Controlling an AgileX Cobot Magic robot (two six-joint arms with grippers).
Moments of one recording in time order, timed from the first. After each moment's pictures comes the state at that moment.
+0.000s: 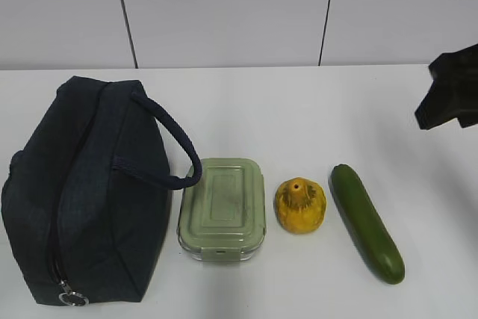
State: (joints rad) left arm 0.00 -0.02 -0.52 -0.03 1.11 0.04; right arm 0.05 1.44 -1.16 0.26 1.02 -0.22
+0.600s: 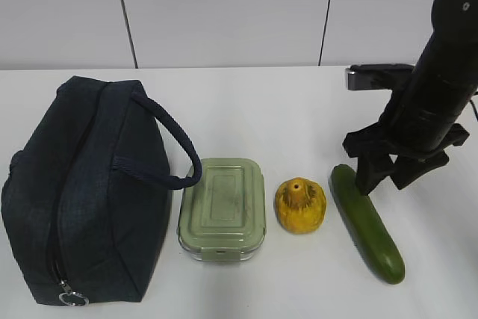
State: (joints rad) left arm 0.00 -0.02 -0.52 -0.03 1.11 0.04; right arm 0.19 1.80 -1.21 0.18 0.99 -0.11
